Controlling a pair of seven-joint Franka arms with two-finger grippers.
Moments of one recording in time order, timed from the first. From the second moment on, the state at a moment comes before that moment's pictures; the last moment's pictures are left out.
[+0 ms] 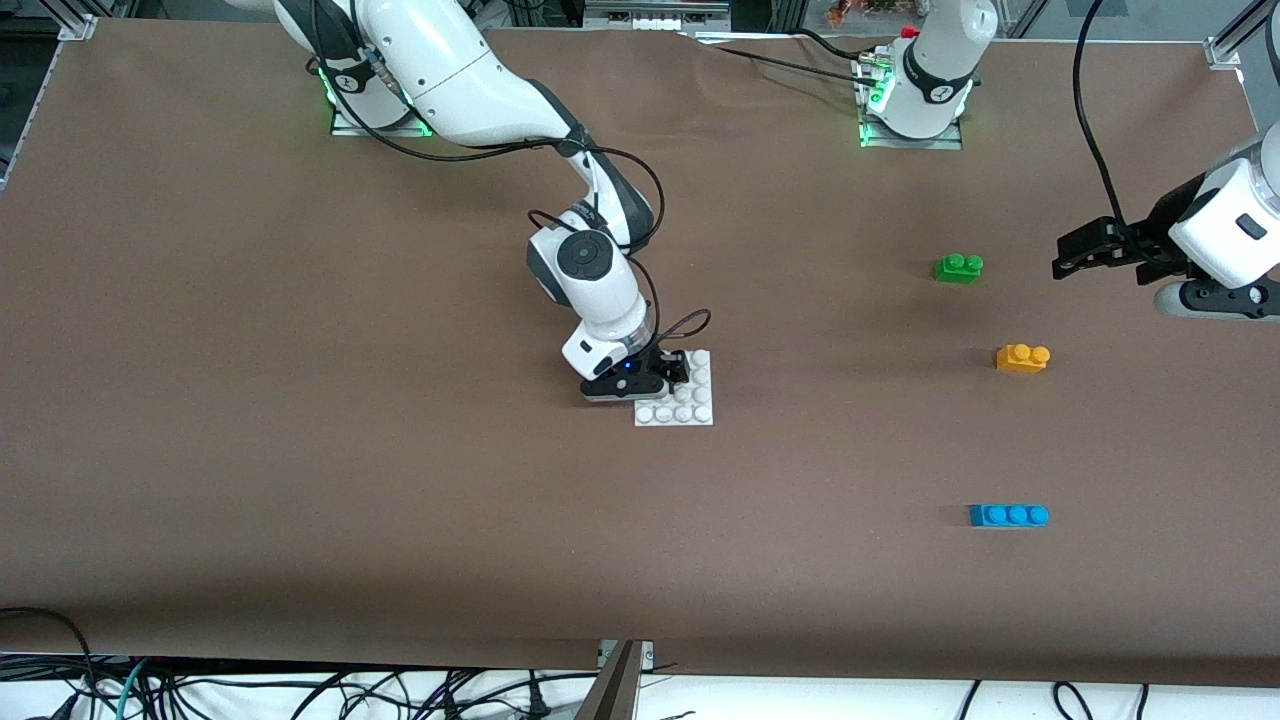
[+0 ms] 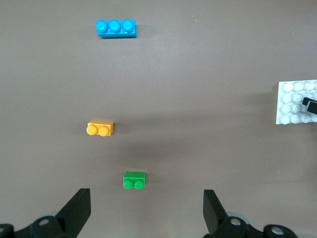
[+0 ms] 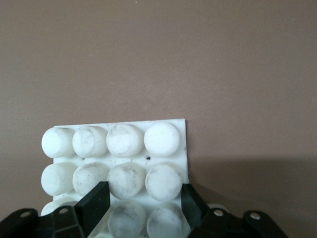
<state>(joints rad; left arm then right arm) -0.03 0.11 0.01 -1.52 -0.05 1.51 -0.01 0.79 0.92 -0.04 -1.43 0.09 2.68 0.73</state>
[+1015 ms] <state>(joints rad) -0.03 0.12 0.01 -1.52 -0.05 1.51 -0.01 0.81 0.93 -0.07 -1.38 0.12 2.57 0.78</state>
